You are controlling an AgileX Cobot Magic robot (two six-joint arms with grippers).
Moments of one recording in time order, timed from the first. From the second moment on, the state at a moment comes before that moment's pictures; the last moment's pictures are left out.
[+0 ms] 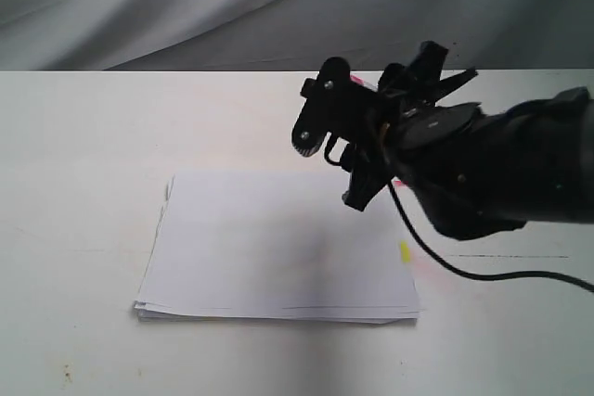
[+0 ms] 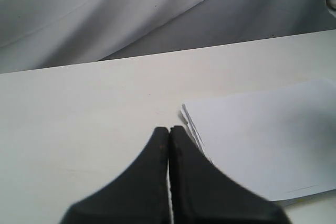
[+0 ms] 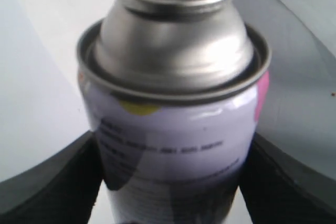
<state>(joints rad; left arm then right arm) -0.23 0.02 0.00 -0.08 0.28 0.11 0.74 1.72 -0.96 -1.66 0.57 0.96</state>
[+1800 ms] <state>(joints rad) -0.23 0.02 0.00 -0.20 0.20 0.11 0.85 1.87 -0.96 -1.71 0.78 1.04</state>
